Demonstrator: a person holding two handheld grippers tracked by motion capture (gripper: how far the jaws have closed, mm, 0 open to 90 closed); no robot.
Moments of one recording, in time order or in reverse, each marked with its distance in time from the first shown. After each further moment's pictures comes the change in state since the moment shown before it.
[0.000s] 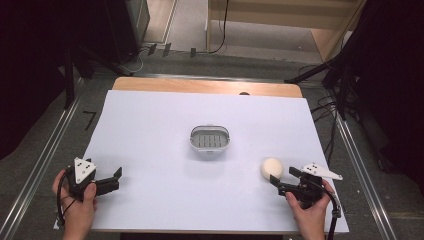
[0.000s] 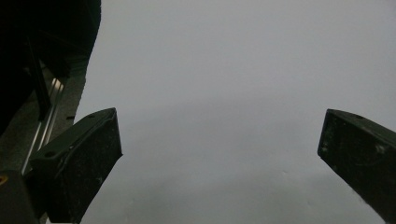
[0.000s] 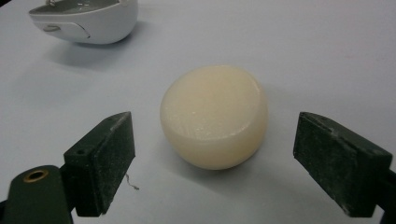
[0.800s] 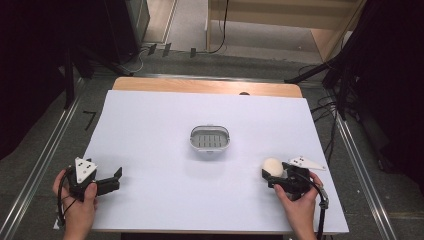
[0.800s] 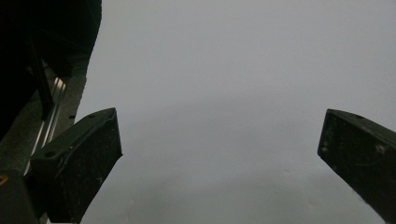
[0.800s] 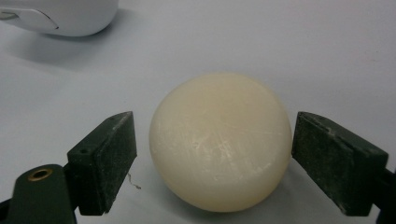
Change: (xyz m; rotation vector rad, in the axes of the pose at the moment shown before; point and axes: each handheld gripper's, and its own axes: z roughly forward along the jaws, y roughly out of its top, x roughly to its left) left arm -0.001 0.000 0.001 0.004 0.007 0.006; right arm 0.009 0.009 0.031 0.050 -0.061 -0.011
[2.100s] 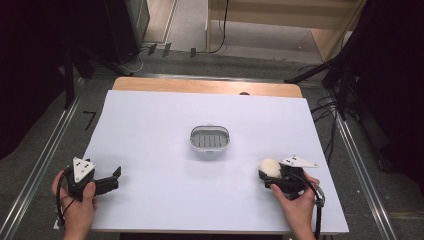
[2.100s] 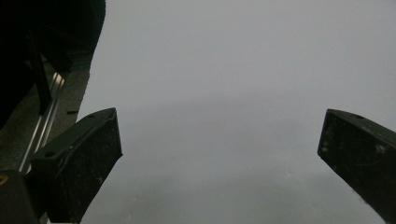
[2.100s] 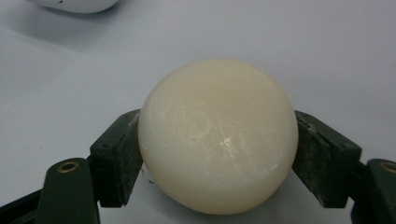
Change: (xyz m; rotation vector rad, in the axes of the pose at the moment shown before) left arm 0.003 0.000 0.000 0.004 -0.002 -0.037; right arm 0.012 0.005 0.005 0.063 -0.015 -0.081
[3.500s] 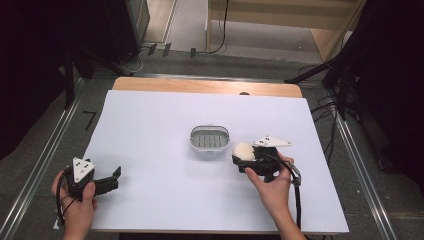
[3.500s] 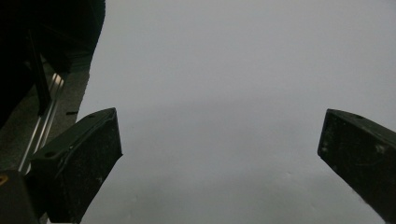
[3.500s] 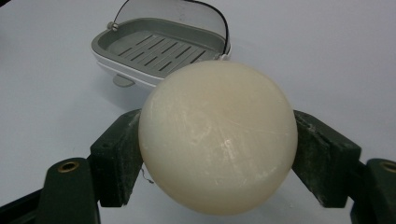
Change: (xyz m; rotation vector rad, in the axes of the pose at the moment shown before) left arm 0.000 0.000 -0.001 -0.005 -0.003 0.004; right arm 0.061 0.068 0.019 -0.025 0.125 -0.053
